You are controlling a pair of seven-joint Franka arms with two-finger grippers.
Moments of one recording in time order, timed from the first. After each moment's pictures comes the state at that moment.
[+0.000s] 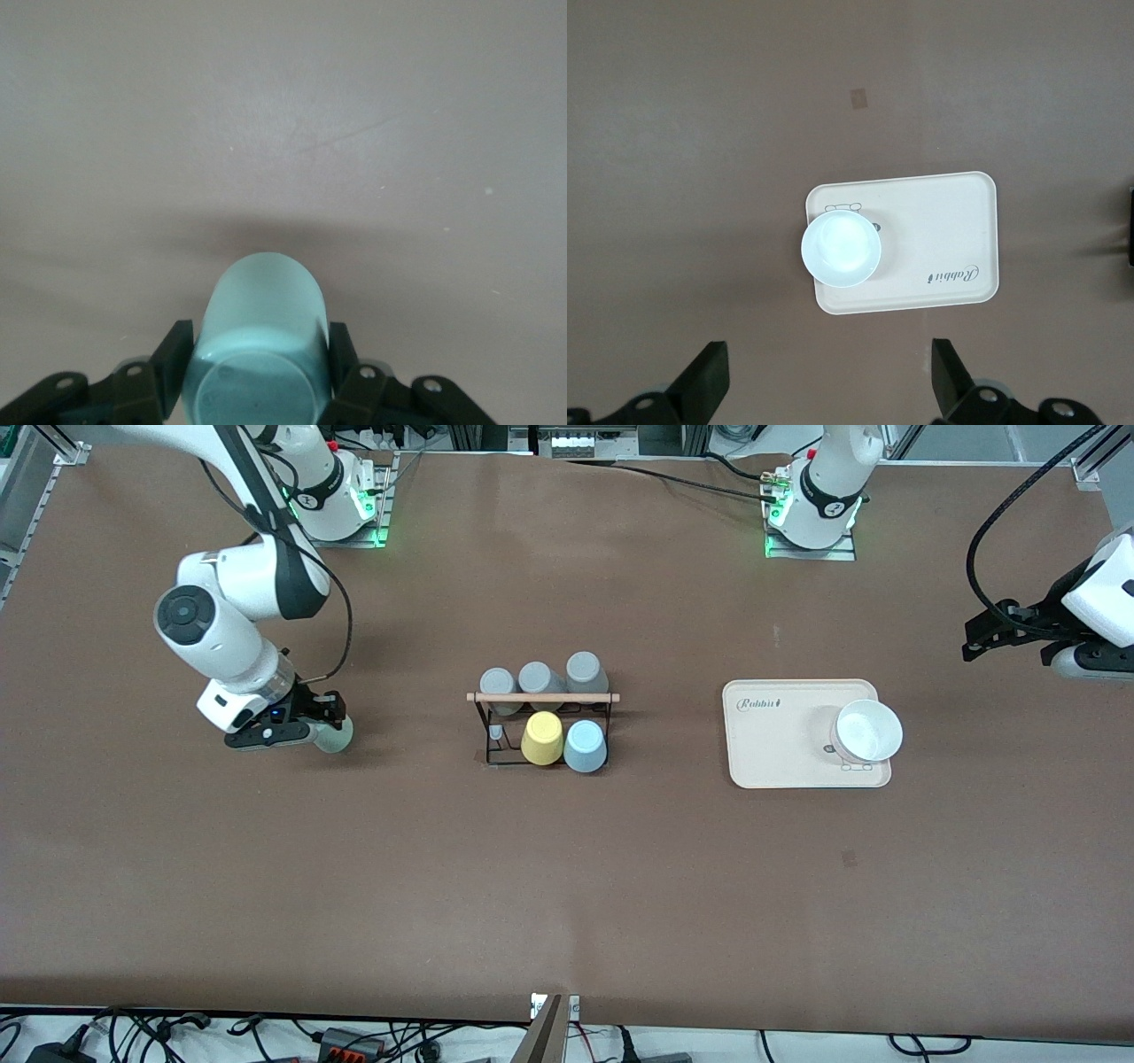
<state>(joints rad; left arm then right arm) -0.06 -0.02 0.07 -1.68 0.01 1.63 0.07 0.18 0.17 0.00 -2.17 0.00 2.36 0.05</state>
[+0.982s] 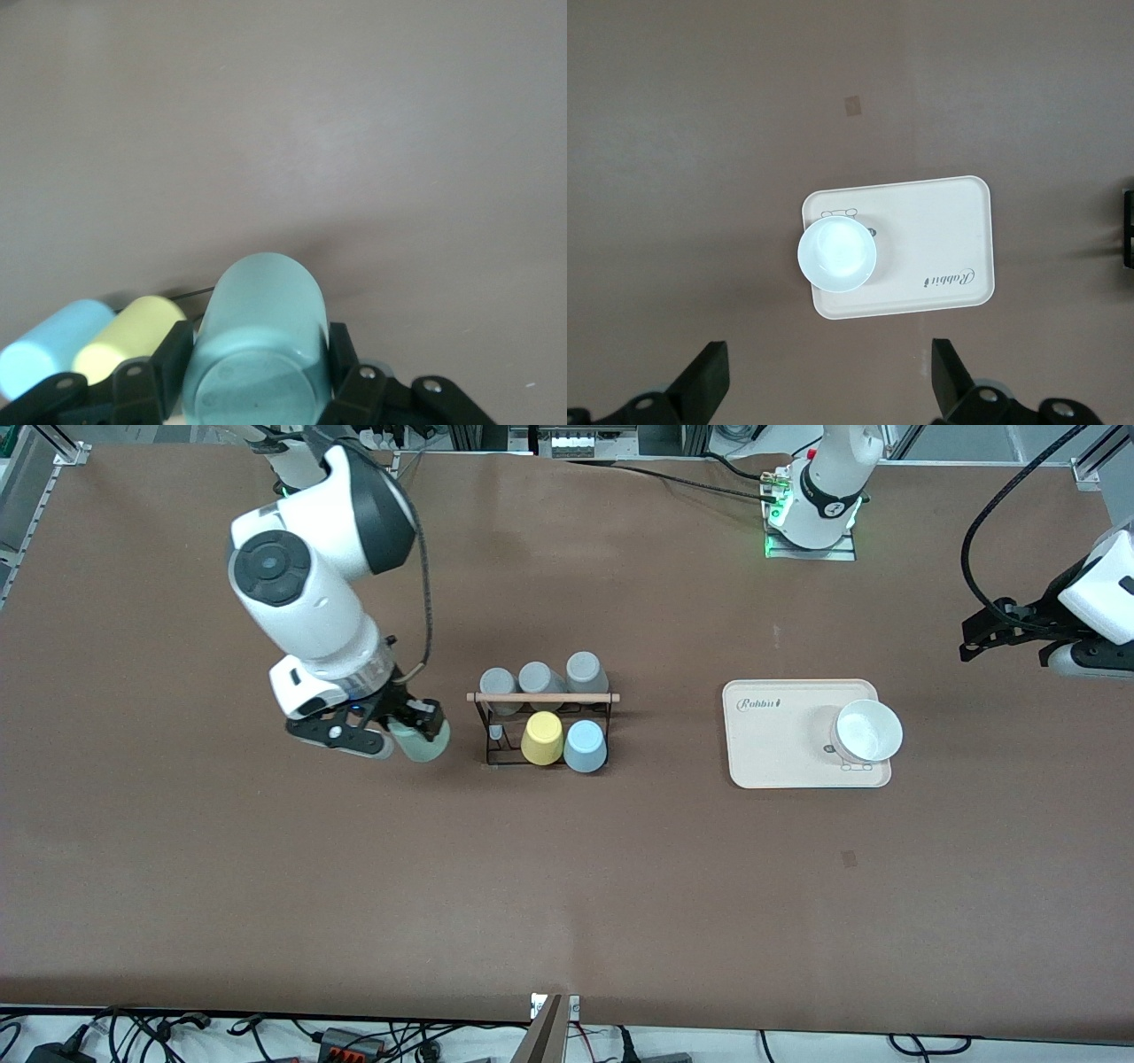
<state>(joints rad) -0.06 -0.01 0.07 -1.66 0.01 1.63 0.07 0.44 0.33 0.07 -1.62 0.00 2.06 0.78</state>
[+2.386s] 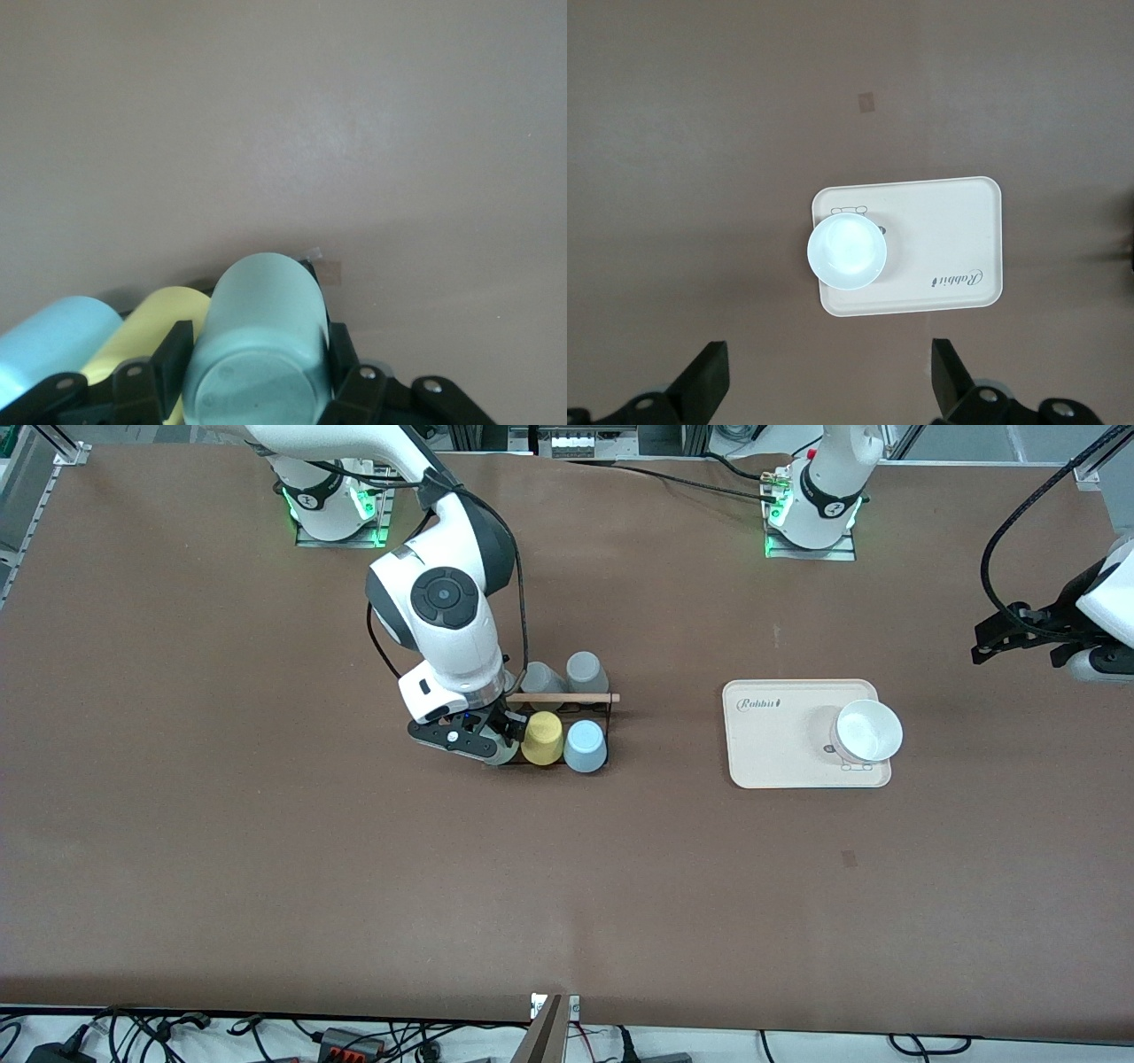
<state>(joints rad) -0.04 0.00 0.07 -1.66 0.01 1.62 0.07 0.57 0.52 0.08 -1.58 -0.13 2.15 0.98</state>
